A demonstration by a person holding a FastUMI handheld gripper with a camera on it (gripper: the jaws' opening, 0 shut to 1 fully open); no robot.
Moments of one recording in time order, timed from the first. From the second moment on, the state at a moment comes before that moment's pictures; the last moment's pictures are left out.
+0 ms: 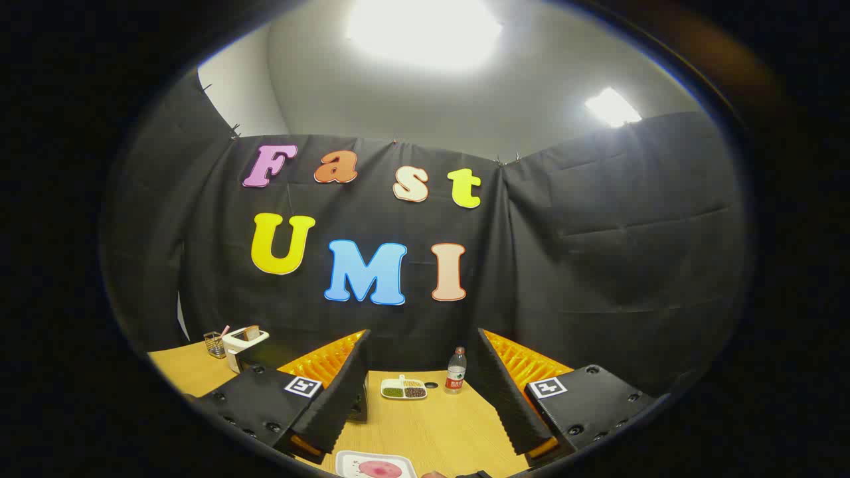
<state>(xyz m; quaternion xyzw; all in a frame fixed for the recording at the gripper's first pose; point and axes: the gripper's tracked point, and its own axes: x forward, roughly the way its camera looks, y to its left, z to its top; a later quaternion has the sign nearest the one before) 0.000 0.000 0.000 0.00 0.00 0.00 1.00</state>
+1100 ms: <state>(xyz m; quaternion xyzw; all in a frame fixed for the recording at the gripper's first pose) 0.013 0.019 -0.009 0.01 0.00 0.02 1.00</state>
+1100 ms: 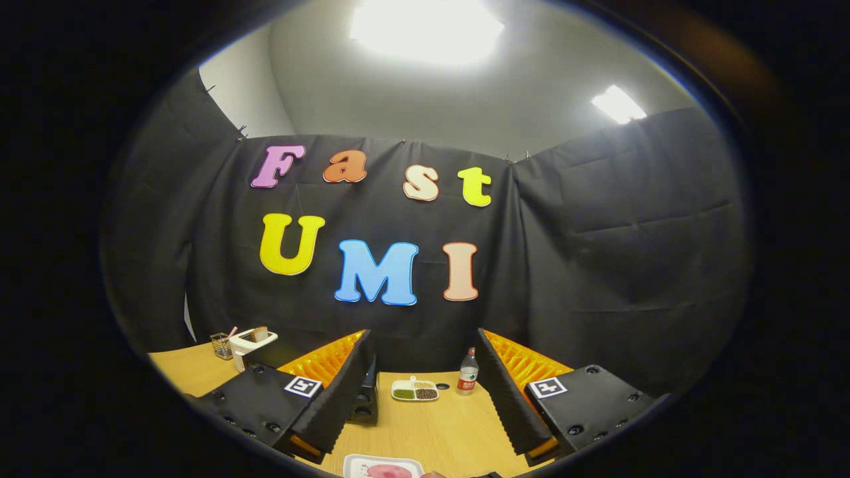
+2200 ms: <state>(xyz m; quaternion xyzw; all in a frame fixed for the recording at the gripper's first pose) 0.082 0.168 -0.038 0.08 0.00 0.09 0.99</state>
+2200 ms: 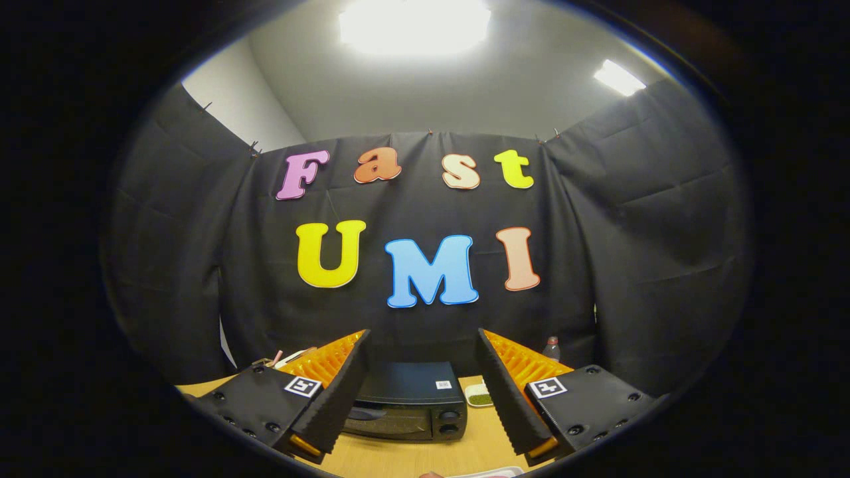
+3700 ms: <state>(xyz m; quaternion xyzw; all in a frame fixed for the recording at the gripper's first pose) 0.166 0.331 -0.243 0.05 0.14 0.12 0.98</state>
